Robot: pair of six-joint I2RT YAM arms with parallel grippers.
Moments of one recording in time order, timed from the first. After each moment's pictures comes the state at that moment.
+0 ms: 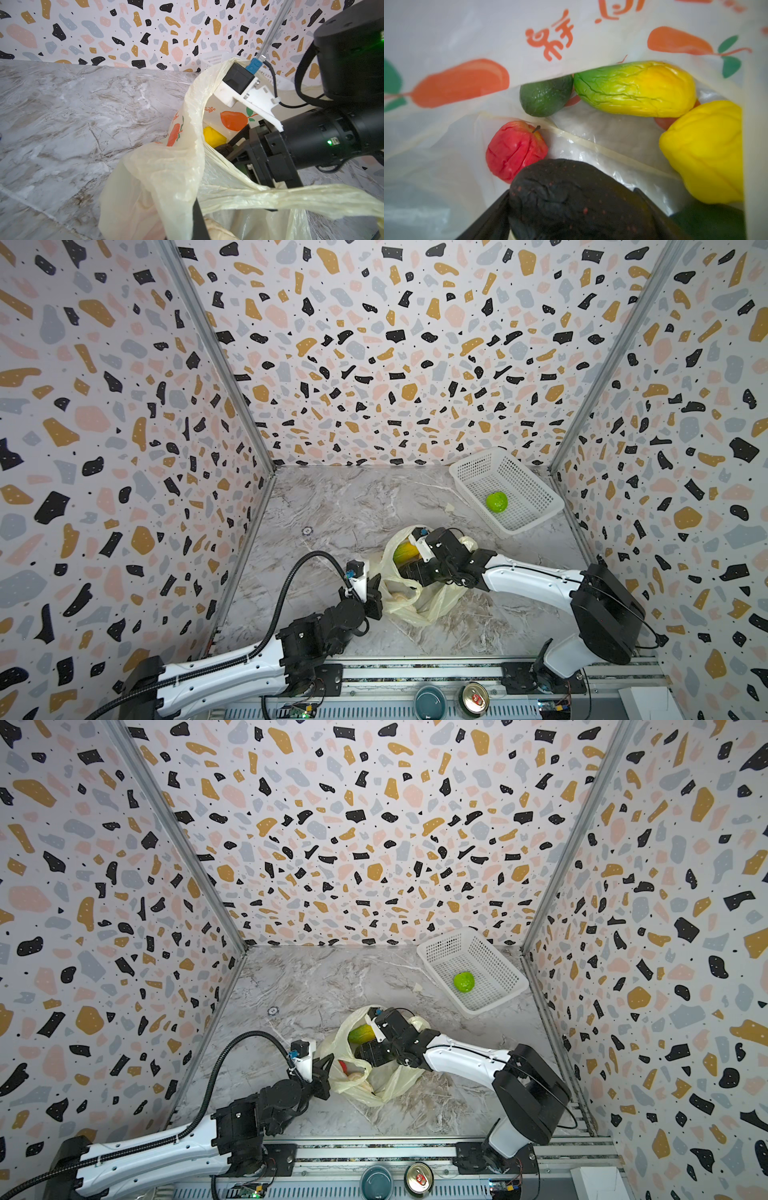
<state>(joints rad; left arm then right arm) -1.17 0.64 0.31 -0.04 -0.66 -0.50 0.88 1.54 0.93 -0.23 -0.21 0.42</state>
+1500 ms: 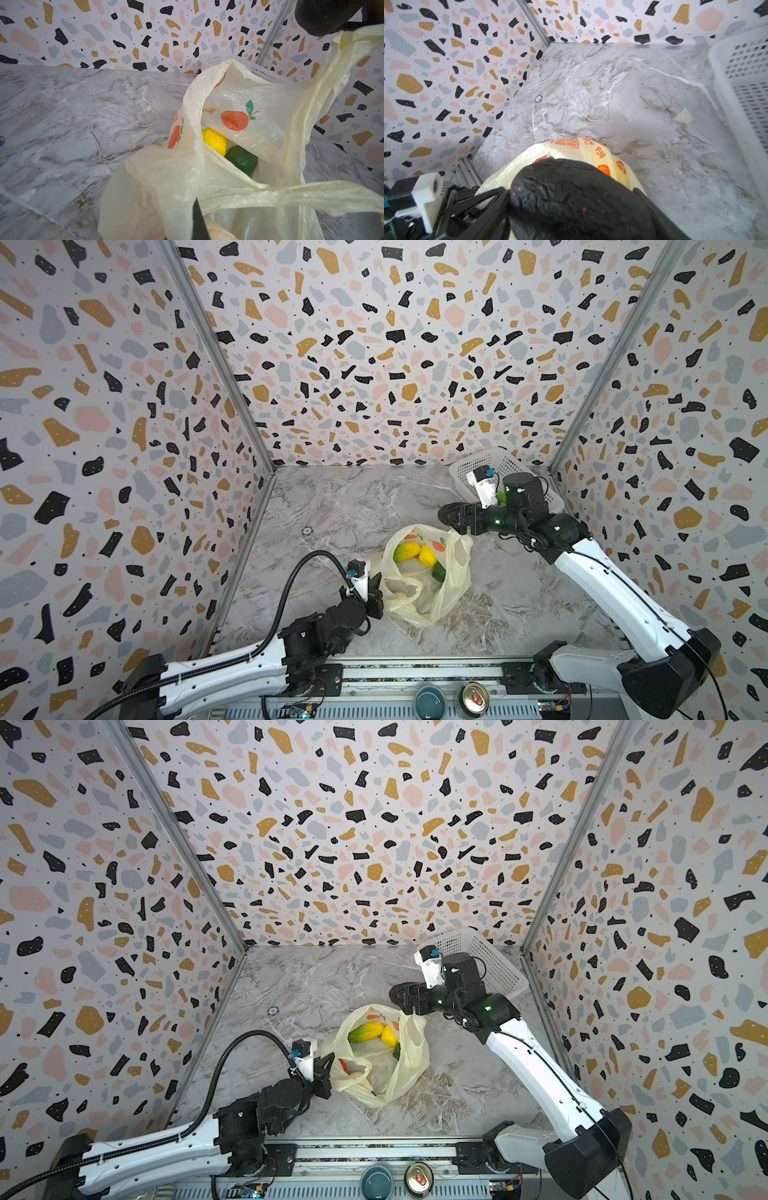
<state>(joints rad) -1.17 0.66 0.31 -0.01 -0.66 -0.48 0.47 1.23 1.27 -0.58 -0.35 0.28</state>
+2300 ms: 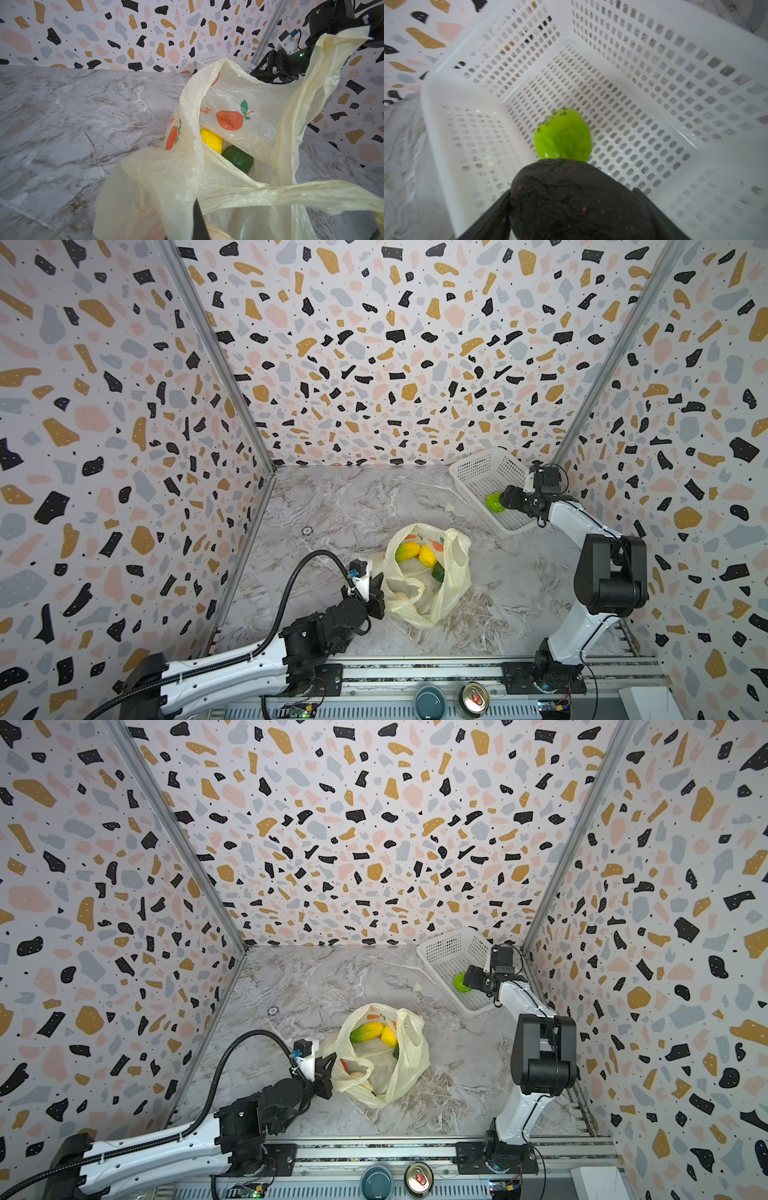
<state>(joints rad) -1.17 0.67 0.32 0.01 -0.64 -0.48 -0.04 1.81 1.31 -0.30 -0.13 0.27</state>
